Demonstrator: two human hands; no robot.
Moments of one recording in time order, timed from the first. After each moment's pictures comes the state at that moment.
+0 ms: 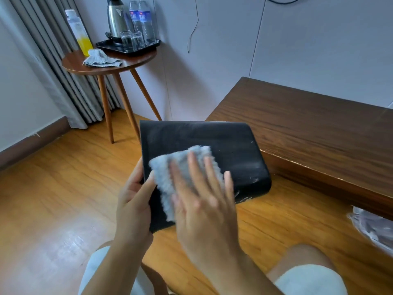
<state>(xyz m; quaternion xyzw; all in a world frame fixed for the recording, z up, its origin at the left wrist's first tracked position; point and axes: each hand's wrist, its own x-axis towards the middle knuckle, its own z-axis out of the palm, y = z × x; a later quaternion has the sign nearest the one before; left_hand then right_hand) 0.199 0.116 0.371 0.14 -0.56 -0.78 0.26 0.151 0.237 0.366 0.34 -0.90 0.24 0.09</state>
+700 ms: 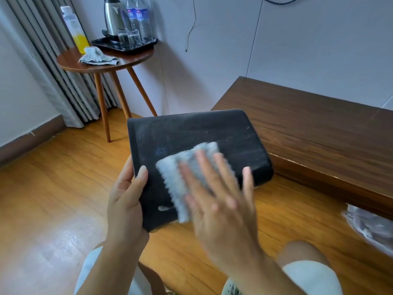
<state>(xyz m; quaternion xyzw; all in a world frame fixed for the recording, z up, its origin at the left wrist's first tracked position) 0.203 0.116 0.380 0.17 -0.52 -0.79 0.27 0.140 0.265 0.362 0.36 -0.90 0.20 0.13</state>
